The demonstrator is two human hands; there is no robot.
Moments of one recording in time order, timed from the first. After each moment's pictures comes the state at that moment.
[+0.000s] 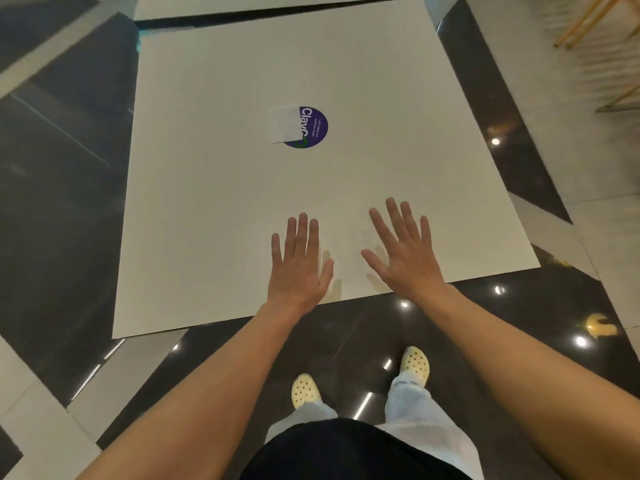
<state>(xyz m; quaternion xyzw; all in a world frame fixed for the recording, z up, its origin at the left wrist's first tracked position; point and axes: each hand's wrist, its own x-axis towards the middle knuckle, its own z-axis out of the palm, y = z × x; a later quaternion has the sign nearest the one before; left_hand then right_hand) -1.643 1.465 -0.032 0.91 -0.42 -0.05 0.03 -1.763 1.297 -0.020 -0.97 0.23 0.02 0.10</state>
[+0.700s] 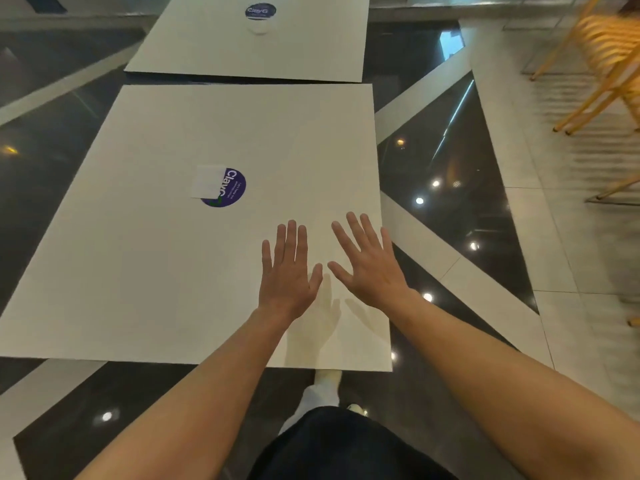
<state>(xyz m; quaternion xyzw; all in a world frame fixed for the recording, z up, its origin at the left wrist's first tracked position) -1.722 1.186 0.020 0.95 -0.31 0.00 0.03 -1.787 1.030 0.024 -0.99 0.10 0.02 0.10</state>
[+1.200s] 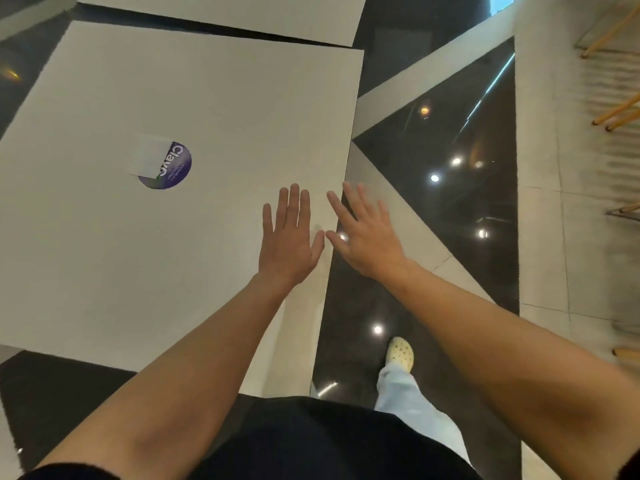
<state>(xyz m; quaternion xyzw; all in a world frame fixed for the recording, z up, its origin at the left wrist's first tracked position) -1.693 1.019 -0.008 0.96 -0.27 -0.01 0.01 -1.742 0.868 0.003 -0.99 0.02 0.06 0.12</state>
